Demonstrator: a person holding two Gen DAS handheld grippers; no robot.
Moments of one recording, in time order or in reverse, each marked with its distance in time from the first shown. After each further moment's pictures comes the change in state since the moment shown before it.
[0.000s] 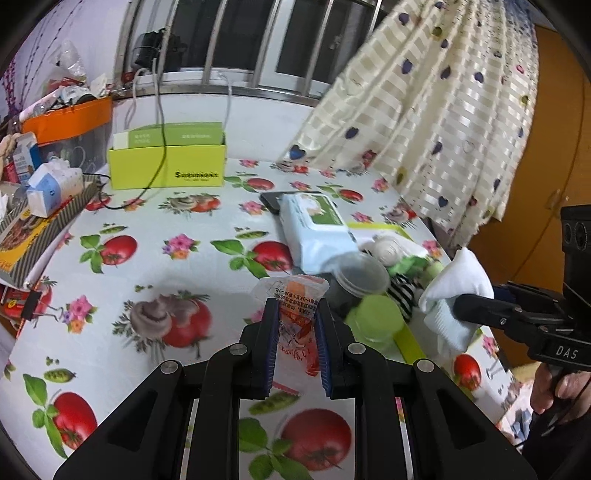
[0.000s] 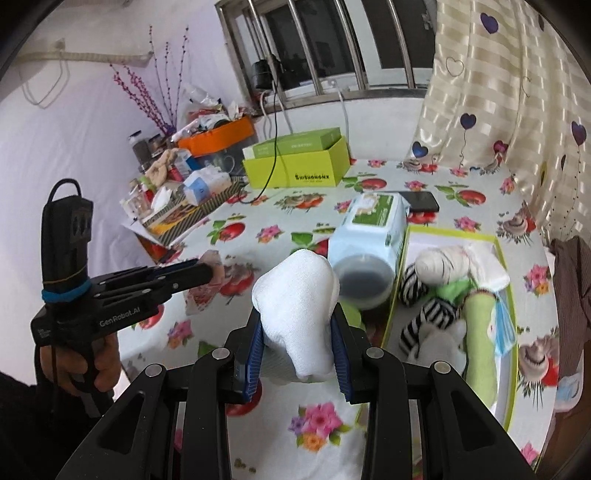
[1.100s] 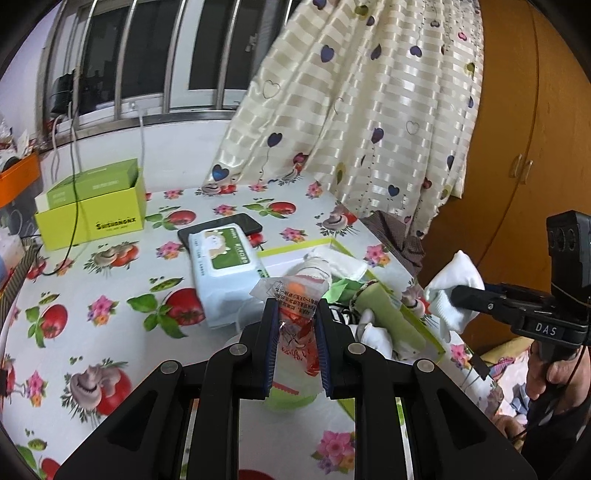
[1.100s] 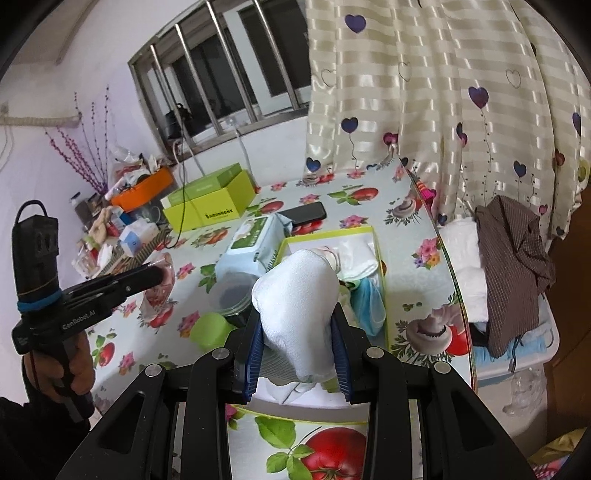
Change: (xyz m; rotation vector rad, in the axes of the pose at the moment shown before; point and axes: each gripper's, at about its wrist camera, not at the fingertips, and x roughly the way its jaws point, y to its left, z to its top) left arm 0.040 -0.089 0.047 0.180 -0.010 -0.127; right arm -0.070 -0.107 -0.021 0.214 -0.118 -0.193
